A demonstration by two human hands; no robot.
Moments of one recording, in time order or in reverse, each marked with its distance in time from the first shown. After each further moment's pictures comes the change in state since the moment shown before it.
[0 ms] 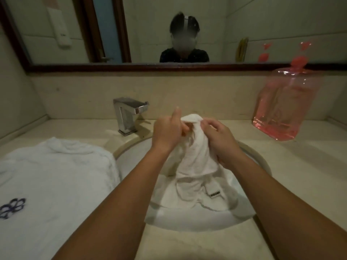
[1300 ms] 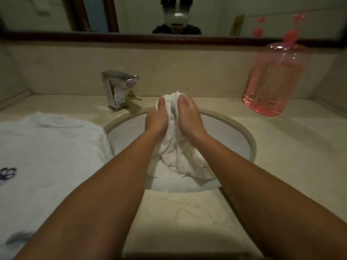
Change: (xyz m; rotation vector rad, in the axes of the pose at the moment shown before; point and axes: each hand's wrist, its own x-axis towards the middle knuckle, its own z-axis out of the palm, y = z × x) left_hand -0.013 -0.036 0.017 -0.017 0.028 -0.341; right_hand -0.024 -0.010 0.063 -0.196 0.097 0.022
